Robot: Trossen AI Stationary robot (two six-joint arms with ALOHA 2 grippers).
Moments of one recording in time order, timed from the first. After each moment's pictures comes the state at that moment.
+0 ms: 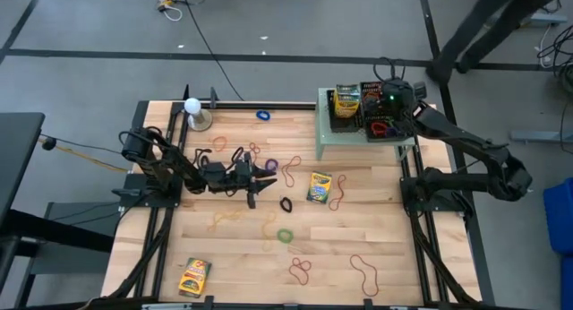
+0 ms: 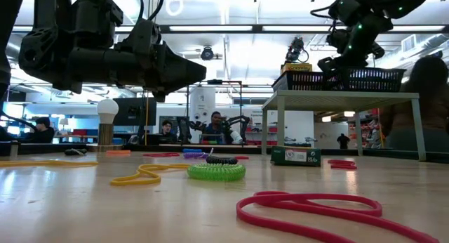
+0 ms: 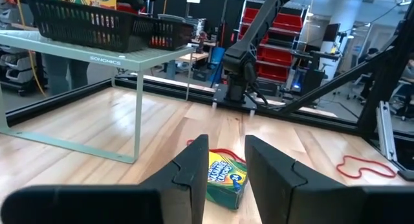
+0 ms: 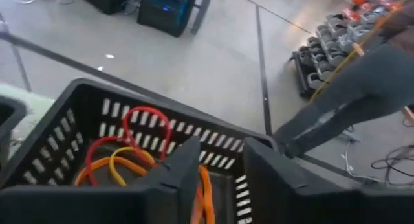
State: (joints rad) left arm -0.08 1.74 0.32 1.49 -0.25 -0.13; right arm -0.79 1.06 0.80 -0.31 0.74 -0.01
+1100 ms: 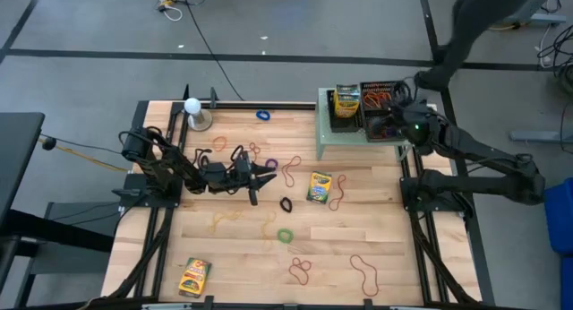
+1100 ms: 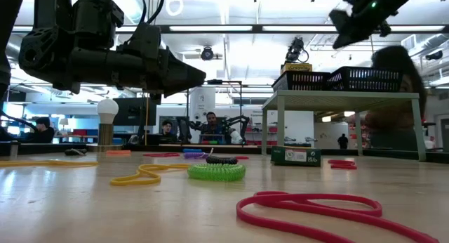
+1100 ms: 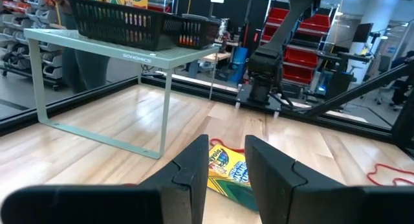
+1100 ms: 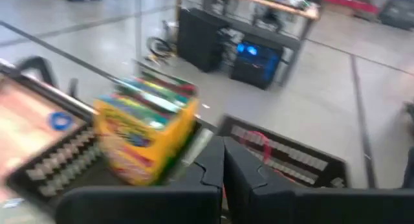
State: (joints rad) left arm -0.08 1.74 0.32 1.47 -0.35 -0.14; right arm -0.39 0.75 0.80 -0.44 0.70 0.10
